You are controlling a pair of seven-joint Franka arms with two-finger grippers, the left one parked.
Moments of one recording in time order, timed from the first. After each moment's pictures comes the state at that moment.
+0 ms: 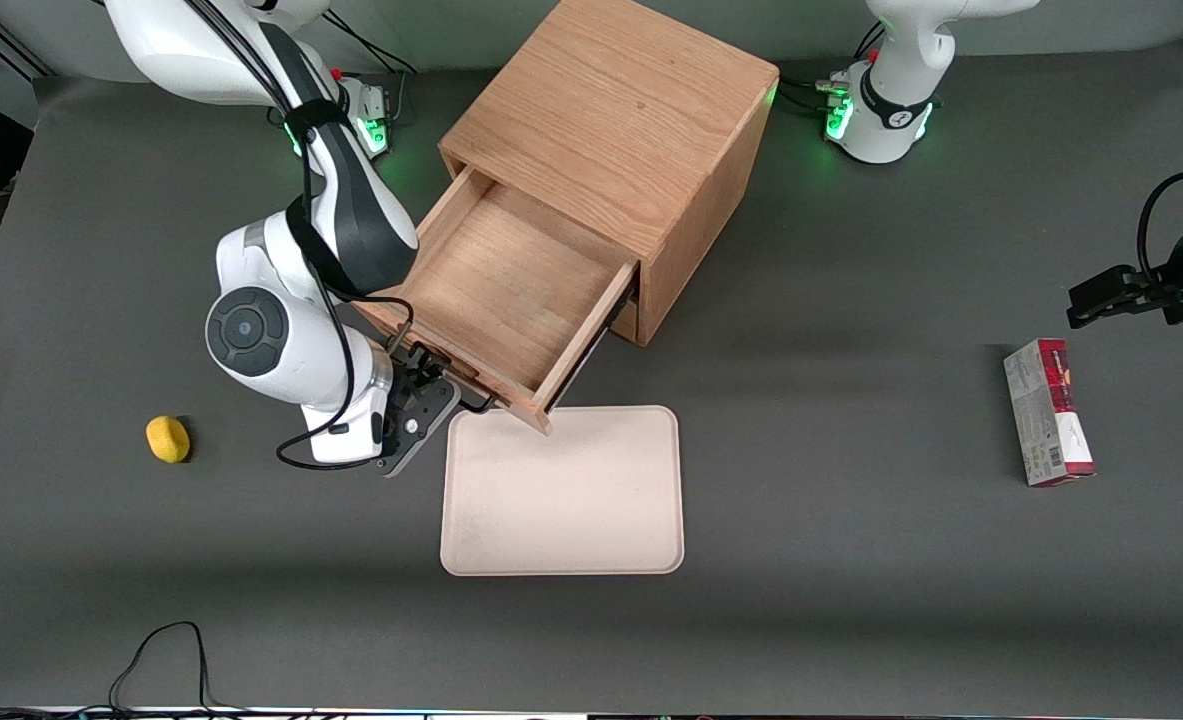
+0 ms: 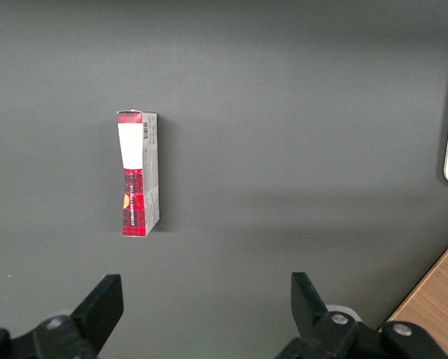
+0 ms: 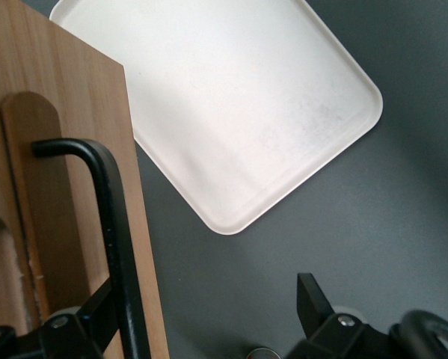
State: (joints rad) arm 0.52 0.48 -0.17 -1.48 0.19 1.89 -0.55
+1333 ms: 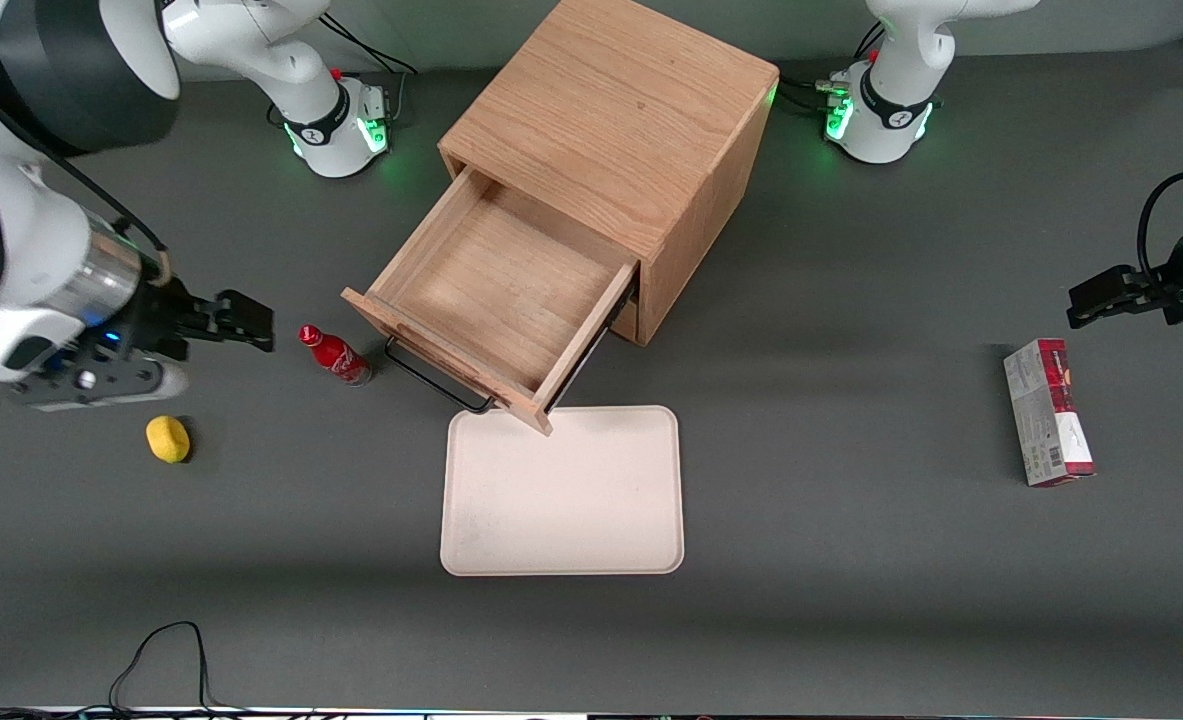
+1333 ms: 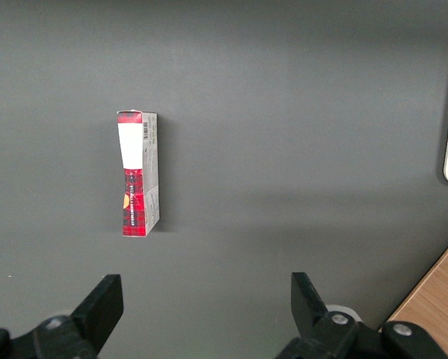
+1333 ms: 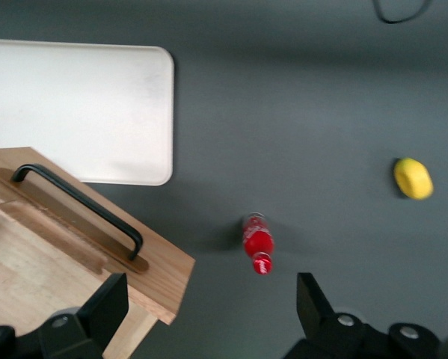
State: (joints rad) arm 0.50 0.28 -0.36 -1.22 0.10 1.44 0.14
